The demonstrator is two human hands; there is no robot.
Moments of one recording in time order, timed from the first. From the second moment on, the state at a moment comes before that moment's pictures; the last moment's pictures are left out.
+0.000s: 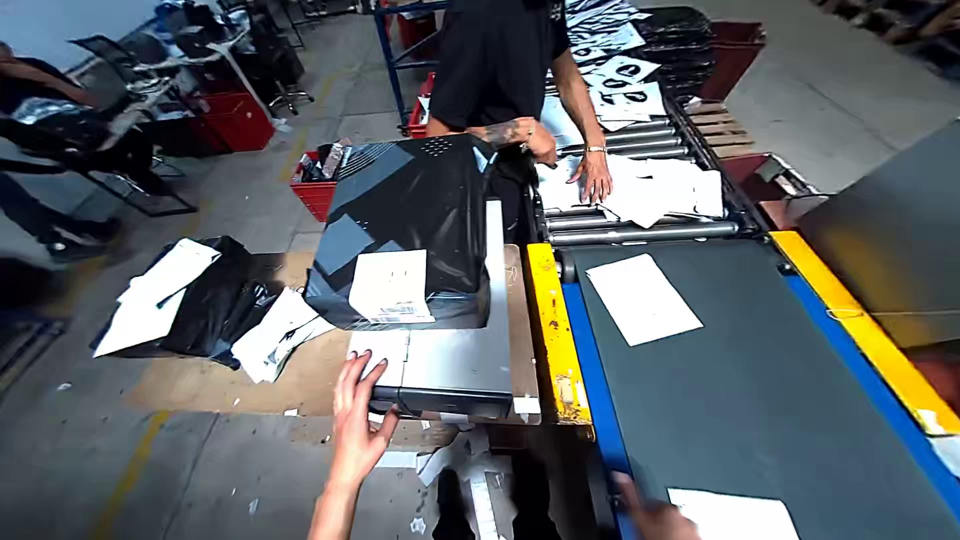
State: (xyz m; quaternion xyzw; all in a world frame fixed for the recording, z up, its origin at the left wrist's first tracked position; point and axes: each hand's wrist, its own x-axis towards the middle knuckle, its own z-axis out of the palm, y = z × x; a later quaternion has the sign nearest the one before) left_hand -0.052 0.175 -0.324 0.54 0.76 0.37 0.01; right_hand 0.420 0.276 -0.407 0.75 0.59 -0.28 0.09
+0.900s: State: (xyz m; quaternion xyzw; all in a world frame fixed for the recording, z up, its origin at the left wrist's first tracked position) left_hand -0.049 0.180 -0.325 0.56 0.74 0.36 -0.01; right_hand 0.578 0.371 -0.428 0.85 0.46 -0.21 0.16
